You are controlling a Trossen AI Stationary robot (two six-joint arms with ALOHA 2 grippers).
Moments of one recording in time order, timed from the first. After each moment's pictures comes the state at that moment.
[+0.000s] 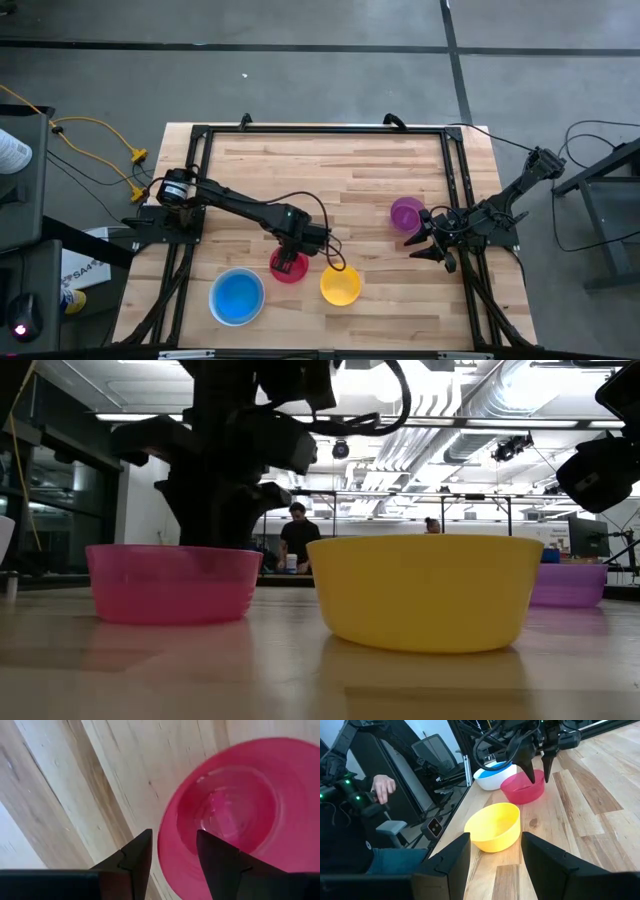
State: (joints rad) left arm -0.18 1.90 1.40 -0.91 0.03 0.15; right arm 0.65 0.28 0.01 0.13 0.33 0.47
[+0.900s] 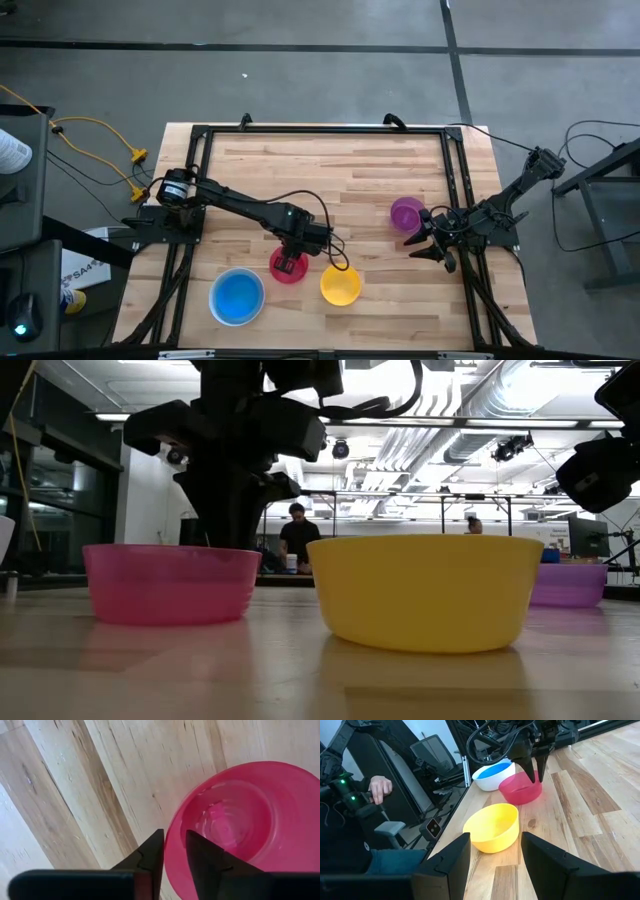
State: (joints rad) left arm -0.18 1.90 1.43 -0.91 0.03 0.15; right arm 0.65 0.28 0.01 0.13 0.34 0.47
